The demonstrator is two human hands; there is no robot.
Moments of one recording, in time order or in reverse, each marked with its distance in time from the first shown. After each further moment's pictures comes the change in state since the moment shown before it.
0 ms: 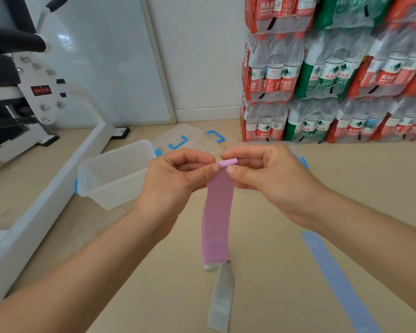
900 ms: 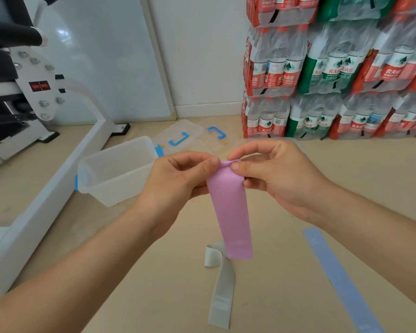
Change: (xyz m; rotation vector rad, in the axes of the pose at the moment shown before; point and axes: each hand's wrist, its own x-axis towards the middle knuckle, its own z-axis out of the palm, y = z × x) left_hand 0.003 -0.005 -0.002 0.028 -0.076 -0.090; right_hand 0.005 0.003 -0.004 0.143 0.006 0.073
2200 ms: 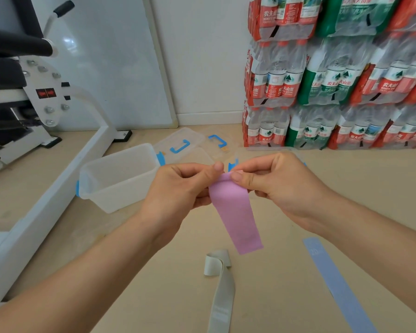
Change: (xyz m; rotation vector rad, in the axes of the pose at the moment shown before) left_hand -0.005 0.004 0.005 0.004 0.011 -0.036; right_hand -0.004 -0.003 -0.003 -0.141 -0.017 -0.014
